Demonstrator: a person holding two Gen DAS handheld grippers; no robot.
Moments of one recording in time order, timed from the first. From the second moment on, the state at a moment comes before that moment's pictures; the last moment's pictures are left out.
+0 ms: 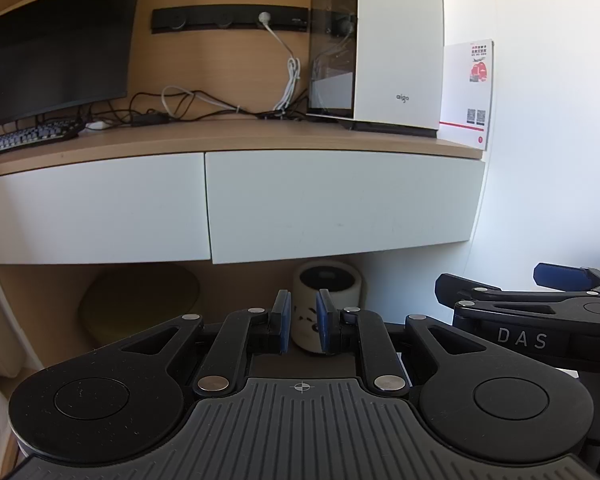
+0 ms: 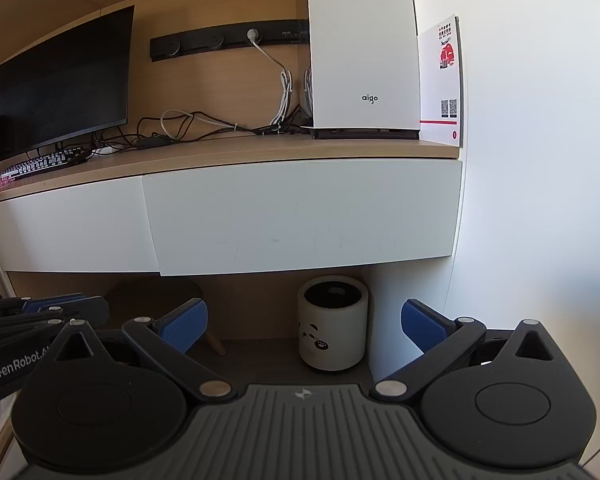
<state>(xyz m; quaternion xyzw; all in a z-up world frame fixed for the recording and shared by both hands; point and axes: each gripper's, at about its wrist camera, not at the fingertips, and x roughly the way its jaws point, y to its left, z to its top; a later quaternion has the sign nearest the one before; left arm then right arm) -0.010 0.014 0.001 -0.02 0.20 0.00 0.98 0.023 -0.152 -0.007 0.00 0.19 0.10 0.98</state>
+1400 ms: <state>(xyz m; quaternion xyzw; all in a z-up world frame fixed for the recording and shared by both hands) 0.096 0.034 -0.016 -0.06 0.24 -0.02 0.97 0.128 -0.149 -0.011 -0.02 0.23 0.10 0.97</state>
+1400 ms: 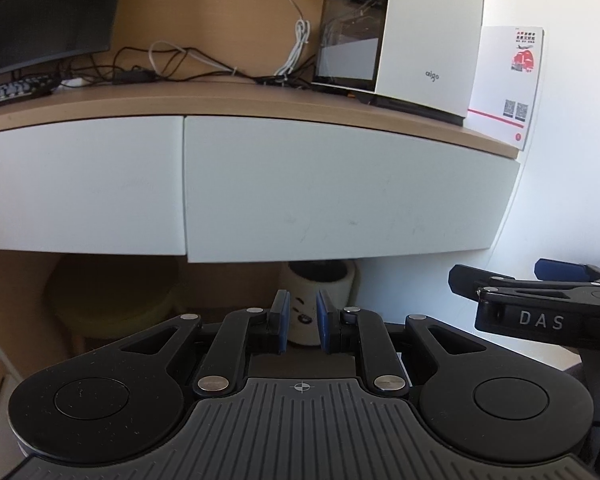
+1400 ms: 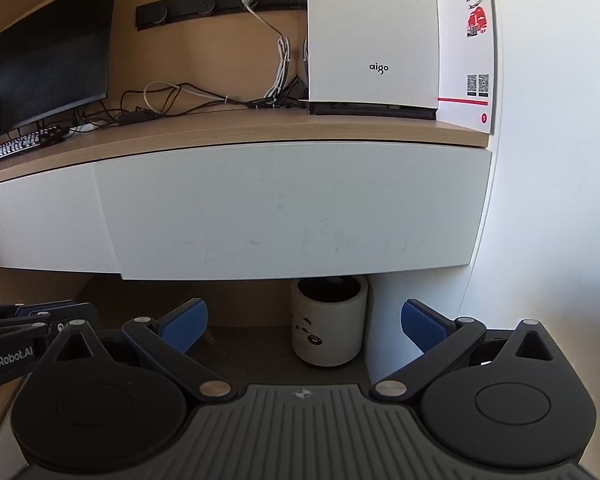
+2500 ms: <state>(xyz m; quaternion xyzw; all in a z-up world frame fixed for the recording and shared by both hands) 0.215 0.143 0.037 -0.17 0.18 0.01 0.97 0.266 -0.119 0.015 -0.02 0.10 0.10 0.99</state>
